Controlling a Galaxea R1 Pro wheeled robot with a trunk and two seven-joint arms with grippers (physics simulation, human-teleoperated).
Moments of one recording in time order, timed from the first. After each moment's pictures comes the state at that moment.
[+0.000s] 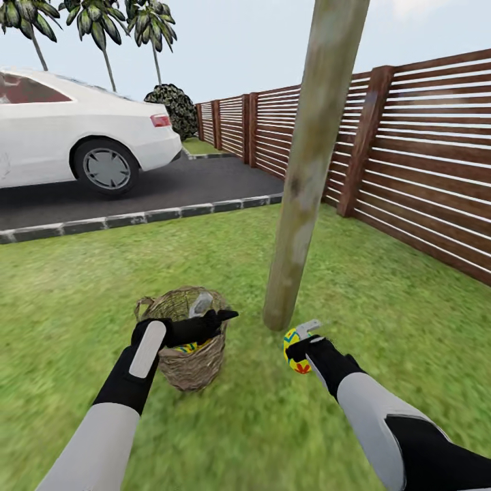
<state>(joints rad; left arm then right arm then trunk) -0.69 -0.10 0.06 -1.06 0.81 0.99 -0.07 -0.91 0.10 -0.10 -0.29 0.47 0.32 0.06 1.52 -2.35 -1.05</state>
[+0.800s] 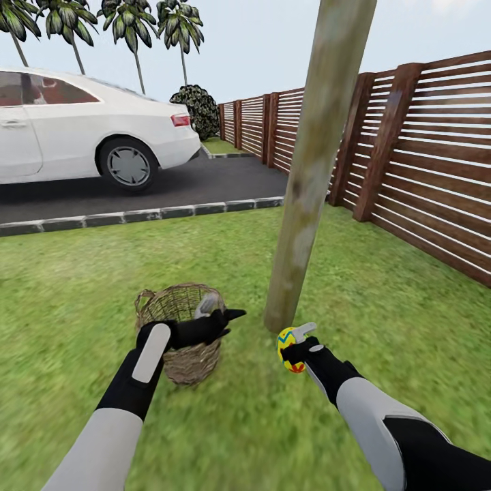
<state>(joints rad) -0.67 -0.11 0.01 -1.08 0.86 0.97 -0.12 -0.91 0.10 -0.09 -0.23 0.46 0.16 0.06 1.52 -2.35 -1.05</state>
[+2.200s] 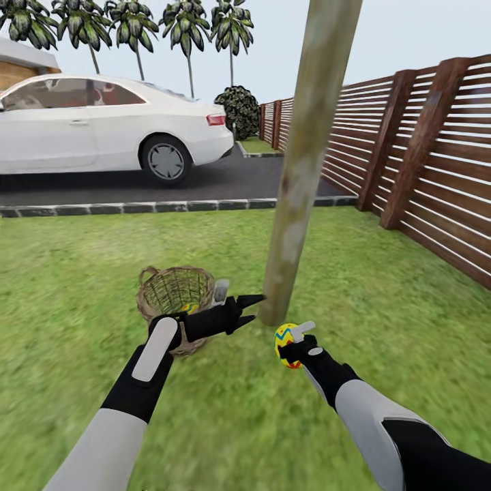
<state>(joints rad) -0.66 -0.11 -0.13 -1.18 1.16 0.96 -0.14 -0.90 0.11 -0.09 -0.22 0.46 0.07 0.04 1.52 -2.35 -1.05</state>
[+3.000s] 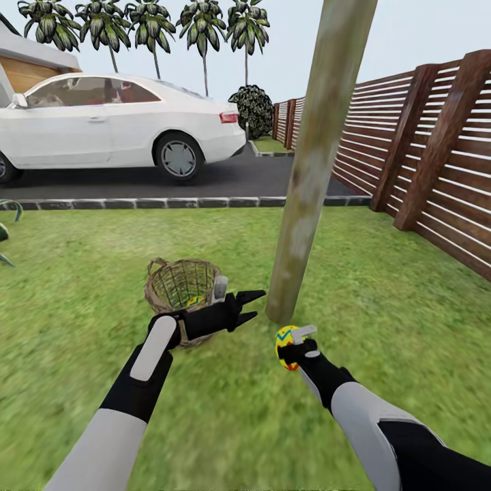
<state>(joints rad) -0.66 -0.11 -0.13 -1.21 1.21 0.97 -0.14 -0.89 0.13 -0.09 -0.19 0.35 0.06 -0.05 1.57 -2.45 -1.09</state>
